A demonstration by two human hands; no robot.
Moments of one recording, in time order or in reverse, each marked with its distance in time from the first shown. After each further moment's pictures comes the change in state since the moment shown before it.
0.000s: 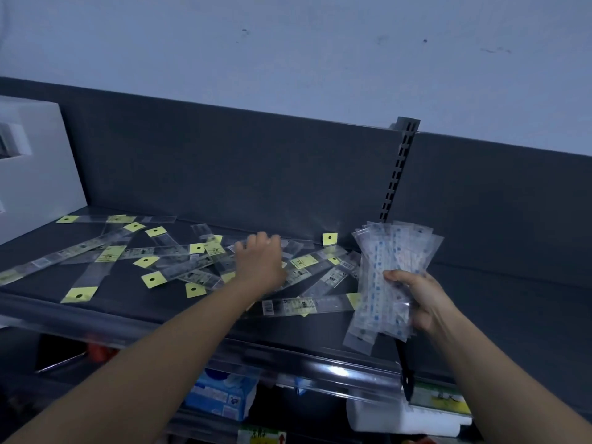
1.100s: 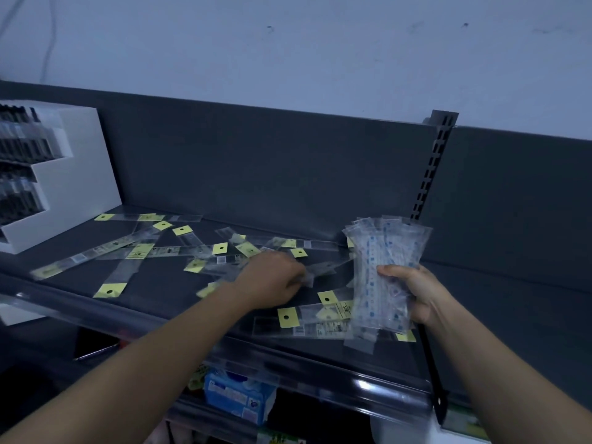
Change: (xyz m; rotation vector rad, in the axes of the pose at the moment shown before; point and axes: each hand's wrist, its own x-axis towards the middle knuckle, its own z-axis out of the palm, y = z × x) left_hand -0.005 -0.039 0.005 0.052 0.012 0.502; right_hand 0.026 0.005 0.041 -0.059 -0.161 0.093
